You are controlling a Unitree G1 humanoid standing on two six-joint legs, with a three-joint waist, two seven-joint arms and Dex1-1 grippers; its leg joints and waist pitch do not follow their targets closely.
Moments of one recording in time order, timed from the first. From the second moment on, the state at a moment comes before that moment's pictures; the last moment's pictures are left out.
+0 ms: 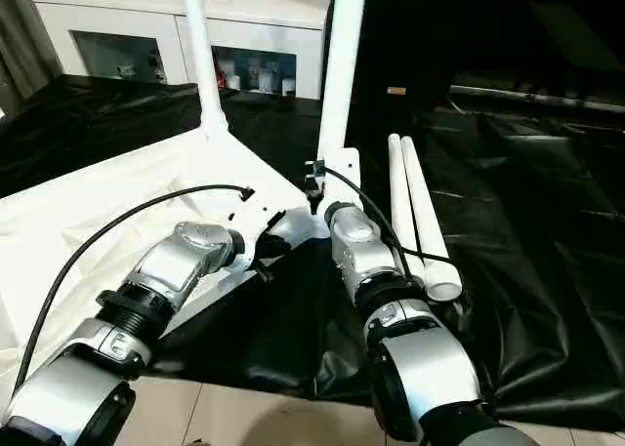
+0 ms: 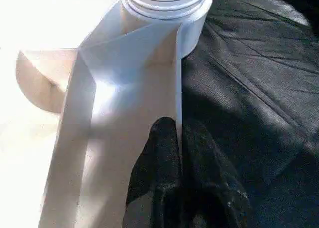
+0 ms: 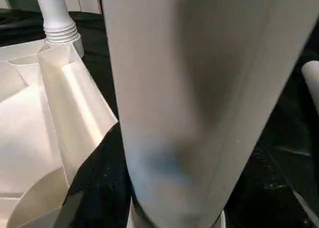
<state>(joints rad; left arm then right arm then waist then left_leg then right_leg) -0.73 0.11 -0.26 0.65 0.07 0.56 -0.61 -0.86 0.01 -0.02 1.13 0.12 -0.06 0.02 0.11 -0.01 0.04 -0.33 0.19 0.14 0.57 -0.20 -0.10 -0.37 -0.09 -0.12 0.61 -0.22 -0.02</state>
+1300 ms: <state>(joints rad) -0.67 0.21 -0.31 0.58 0.03 0.52 -0.76 -0.82 -0.05 -0.04 1.11 0.17 -0.03 0.29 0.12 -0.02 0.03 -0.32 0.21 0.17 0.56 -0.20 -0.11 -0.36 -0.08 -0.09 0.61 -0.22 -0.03</state>
